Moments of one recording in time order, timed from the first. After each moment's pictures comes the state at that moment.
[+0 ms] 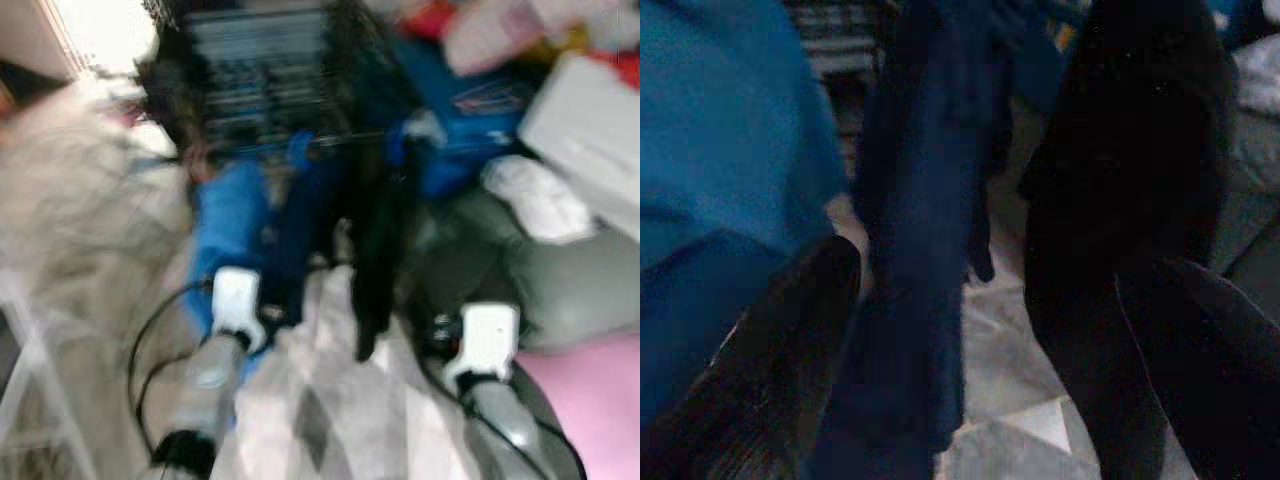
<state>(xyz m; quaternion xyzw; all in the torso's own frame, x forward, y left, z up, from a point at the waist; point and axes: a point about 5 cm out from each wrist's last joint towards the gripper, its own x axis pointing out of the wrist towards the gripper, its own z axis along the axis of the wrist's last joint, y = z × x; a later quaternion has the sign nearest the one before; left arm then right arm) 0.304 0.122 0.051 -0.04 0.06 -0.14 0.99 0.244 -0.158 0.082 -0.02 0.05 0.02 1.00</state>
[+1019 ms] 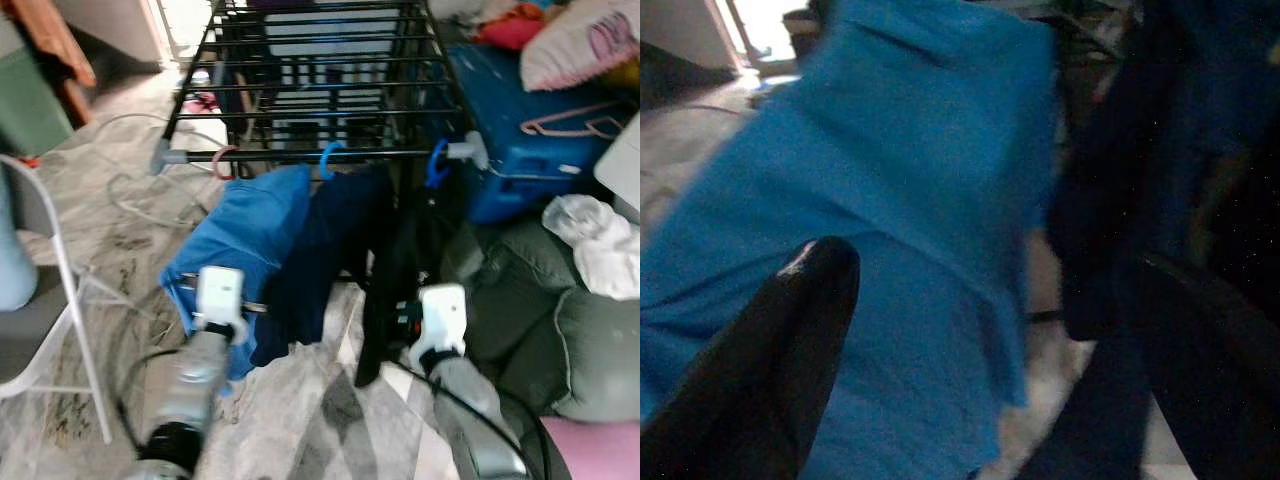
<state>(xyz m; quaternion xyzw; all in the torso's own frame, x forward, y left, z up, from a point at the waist) 0.313 0.156 0.058 0.03 0.05 -0.07 1.00 0.276 -0.121 0.081 -0.01 0.04 0.09 0.99</state>
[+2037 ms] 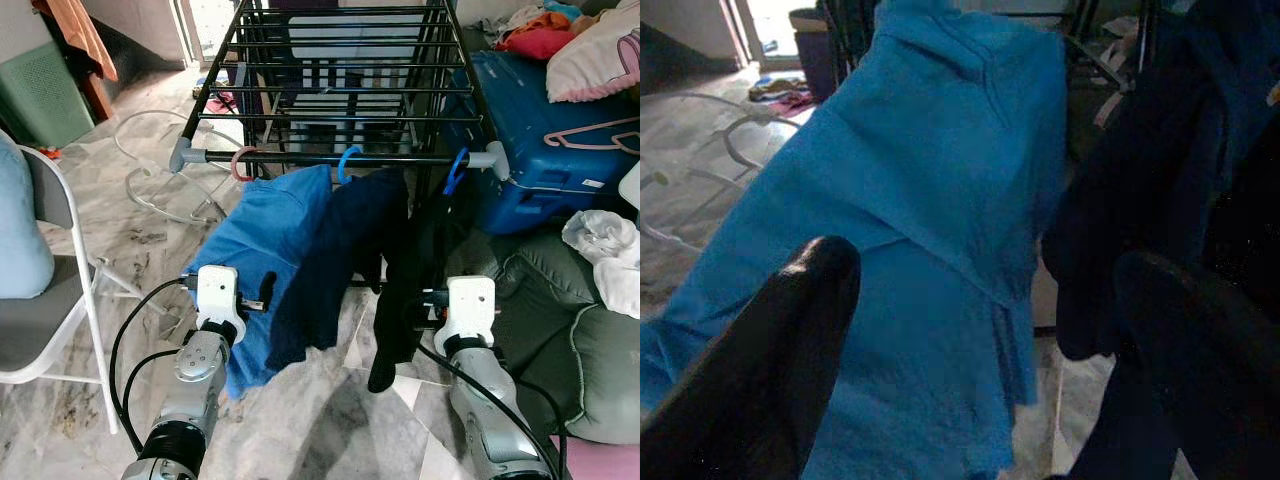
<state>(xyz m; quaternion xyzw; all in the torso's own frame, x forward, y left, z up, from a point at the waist) 0.313 0.147 0.059 -0.01 0.04 -0.09 1.00 0.285 -0.156 0.082 -0.05 0.02 -0.01 1.00</state>
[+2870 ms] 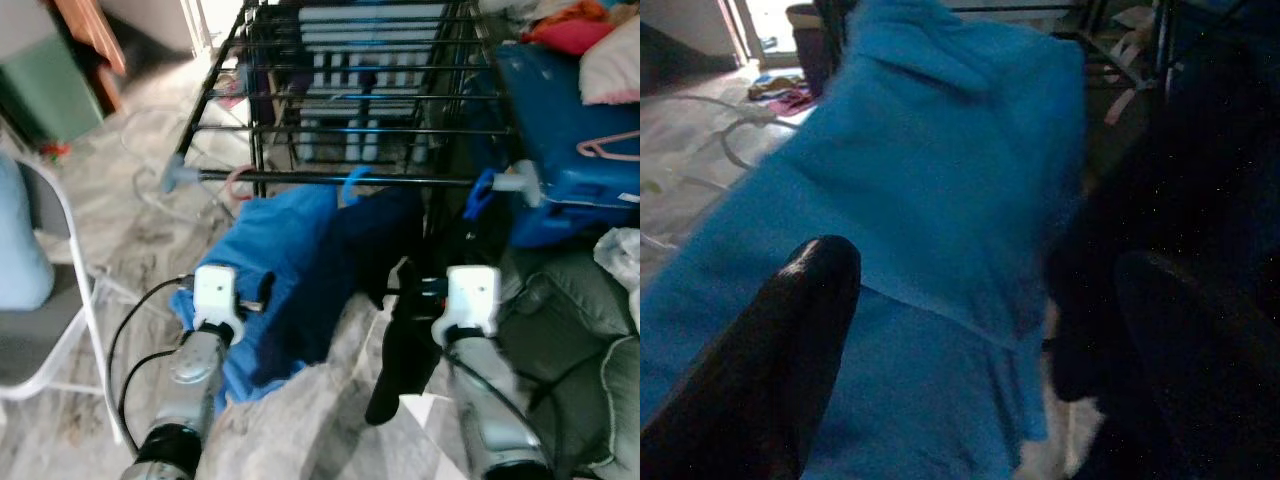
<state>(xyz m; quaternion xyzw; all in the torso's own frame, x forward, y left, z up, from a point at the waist) 0.314 0.139 0.064 -0.01 0.03 -0.11 0.99 0.293 -0.165 0.090 -0.04 0.01 -0.03 1.00</state>
